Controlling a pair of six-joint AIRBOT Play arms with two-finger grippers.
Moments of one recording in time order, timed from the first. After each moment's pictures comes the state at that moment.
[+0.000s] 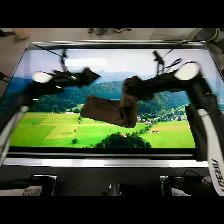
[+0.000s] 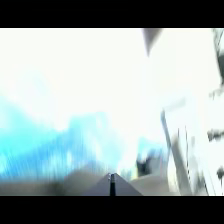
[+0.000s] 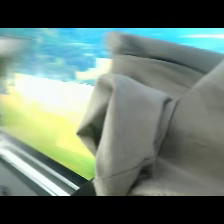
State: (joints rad) left arm -0.20 -1.43 1.38 0.36 -0.81 -1.24; right arm 0.26 -1.43 1.41 -0.75 1.09 1.62
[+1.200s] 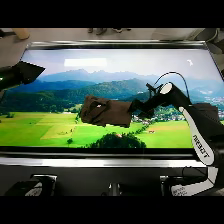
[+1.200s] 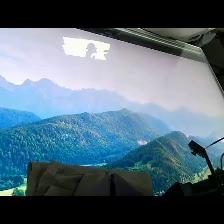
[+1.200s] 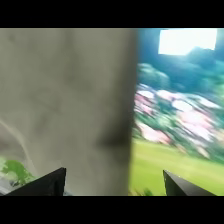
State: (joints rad) left arm 0.02 -0.93 1.28 0.88 -1.00 -1.44; right arm 0.14 -1.66 1.26 -0.90 1.16 1.56
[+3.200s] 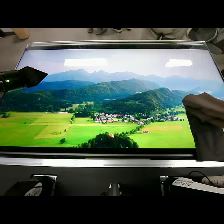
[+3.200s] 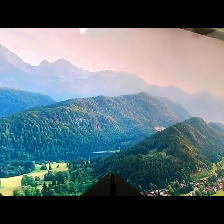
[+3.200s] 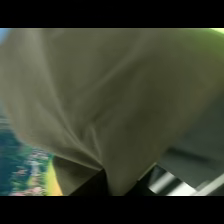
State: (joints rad) left arm 0.02 -0.97 1.27 0.94 -1.02 -1.44; right arm -0.98 -1.46 1.68 -1.27 1.73 1.69
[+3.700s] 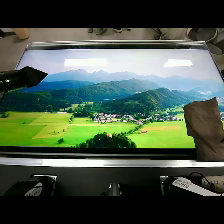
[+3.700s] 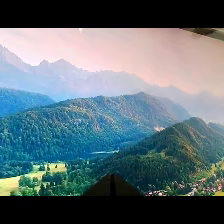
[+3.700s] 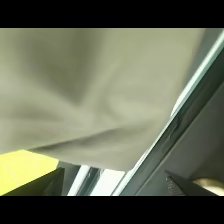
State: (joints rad) left arm 0.02 -0.97 1.28 0.94 -1.02 -1.44; right arm -0.98 -1.35 1.25 -1.51 1.59 1.74
